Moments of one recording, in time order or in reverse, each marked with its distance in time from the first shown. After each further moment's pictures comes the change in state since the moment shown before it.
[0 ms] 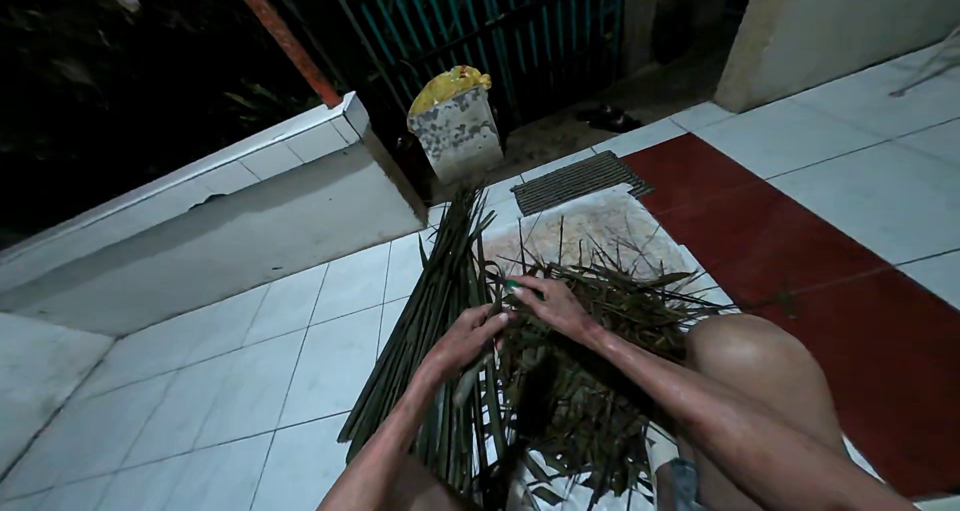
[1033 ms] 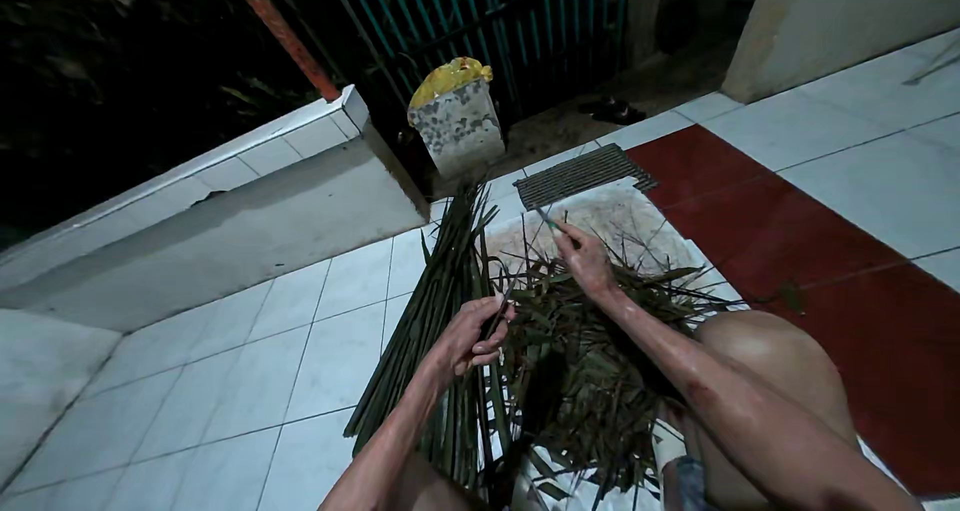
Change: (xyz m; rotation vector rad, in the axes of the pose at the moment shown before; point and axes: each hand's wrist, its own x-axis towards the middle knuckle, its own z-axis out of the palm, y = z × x) left_hand -0.002 0.012 -0.002 -0.554 -0.042 -0.149; right_hand 0.027 0.000 -0.041 0.067 0.453 0.084
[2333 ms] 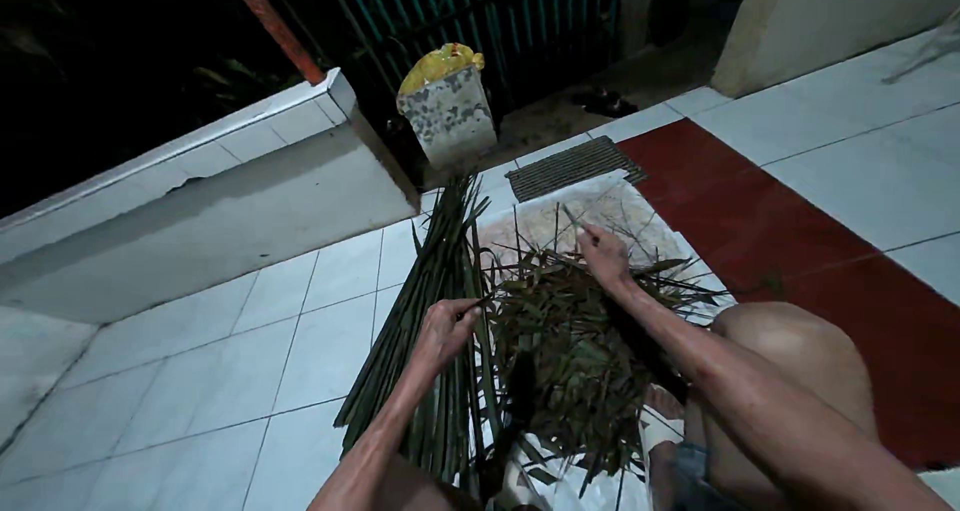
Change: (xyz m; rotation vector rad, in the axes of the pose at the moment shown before) left_hand -0.013 -0.021 -0.029 1.072 0.432 0.274; right_hand -0.002 0.041 -0.029 -0.244 0.037 0.186
